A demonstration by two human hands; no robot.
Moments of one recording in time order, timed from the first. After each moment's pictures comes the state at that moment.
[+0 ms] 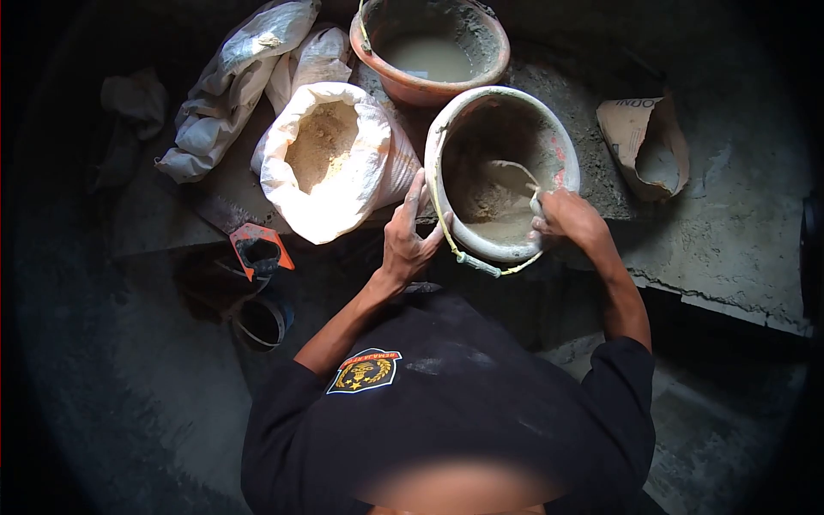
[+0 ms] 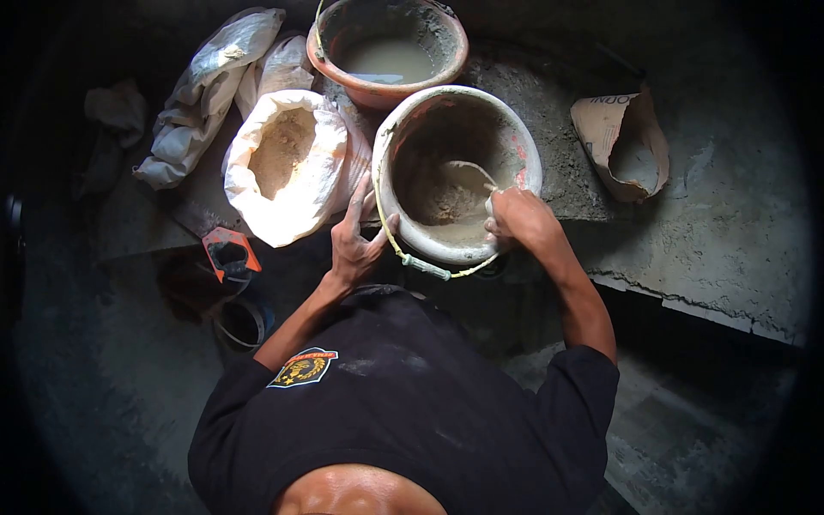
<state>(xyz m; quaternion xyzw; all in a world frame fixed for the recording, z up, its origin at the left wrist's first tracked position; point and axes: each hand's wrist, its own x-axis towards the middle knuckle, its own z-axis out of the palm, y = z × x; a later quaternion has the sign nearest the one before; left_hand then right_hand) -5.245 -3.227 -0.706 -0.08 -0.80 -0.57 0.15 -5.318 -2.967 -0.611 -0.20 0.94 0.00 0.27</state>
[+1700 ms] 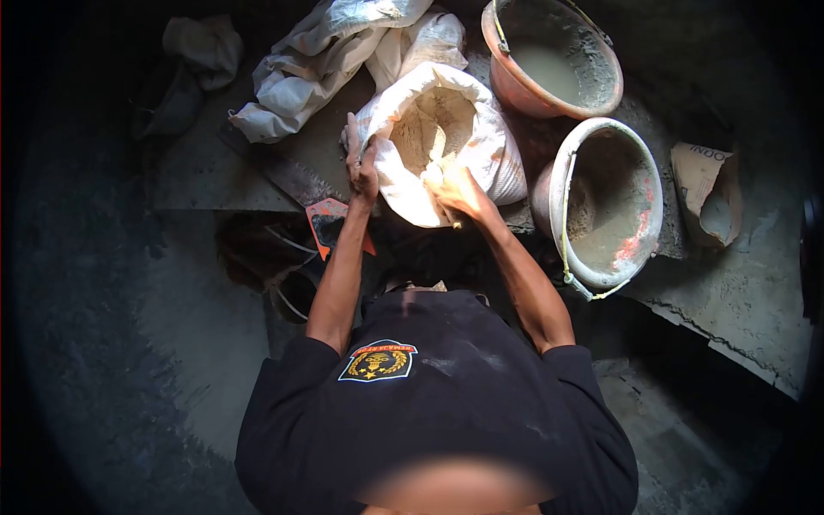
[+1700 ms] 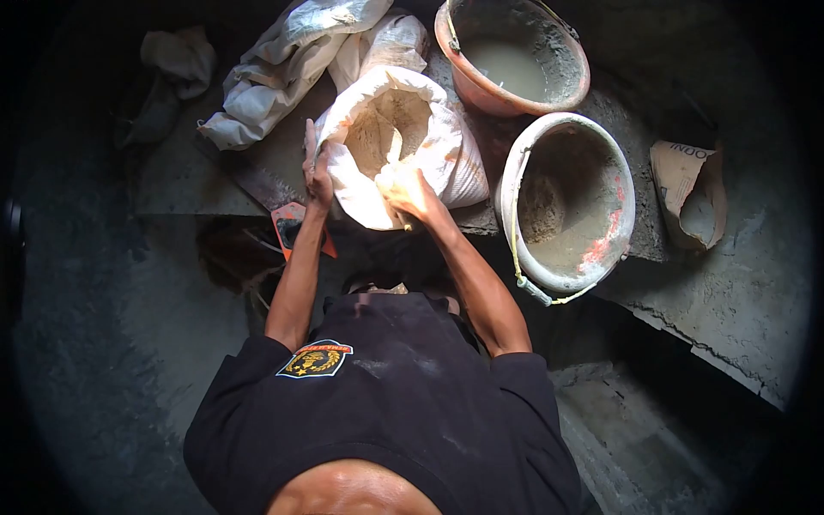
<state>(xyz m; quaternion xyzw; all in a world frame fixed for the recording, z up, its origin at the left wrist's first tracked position) -5.316 -3.470 -0.772 0.07 -0.75 -0.61 0.24 -5.345 -3.272 -0.767 -0.41 0.87 -0.24 0.07</state>
